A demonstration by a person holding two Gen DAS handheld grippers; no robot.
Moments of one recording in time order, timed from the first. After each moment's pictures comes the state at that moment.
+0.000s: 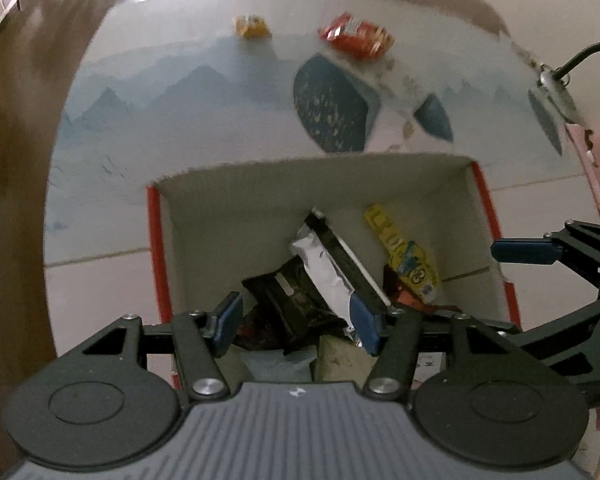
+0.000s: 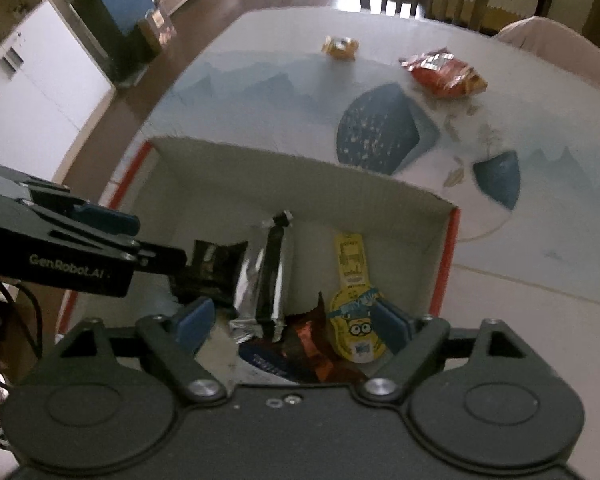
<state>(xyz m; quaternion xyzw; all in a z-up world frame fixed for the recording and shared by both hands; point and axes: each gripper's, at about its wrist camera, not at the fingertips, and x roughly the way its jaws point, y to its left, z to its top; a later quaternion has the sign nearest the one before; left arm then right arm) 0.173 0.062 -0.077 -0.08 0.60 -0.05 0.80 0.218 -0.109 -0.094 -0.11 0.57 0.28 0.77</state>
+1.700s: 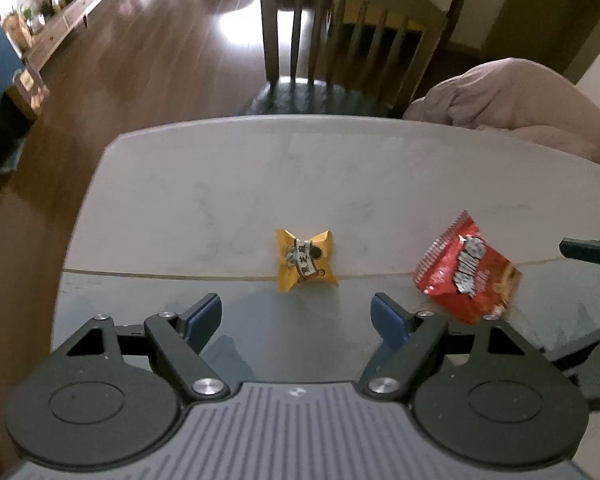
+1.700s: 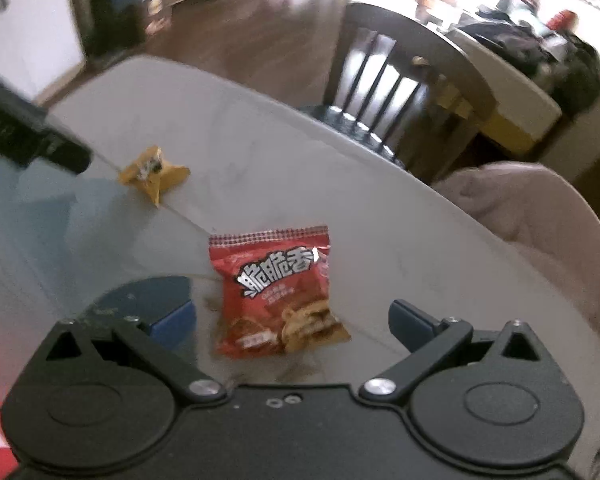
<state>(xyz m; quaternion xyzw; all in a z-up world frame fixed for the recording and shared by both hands) 0.496 0.085 -0.124 -0.08 0.58 0.09 0.81 0.533 -0.095 -0.159 -0.29 0.47 0.30 0.78</state>
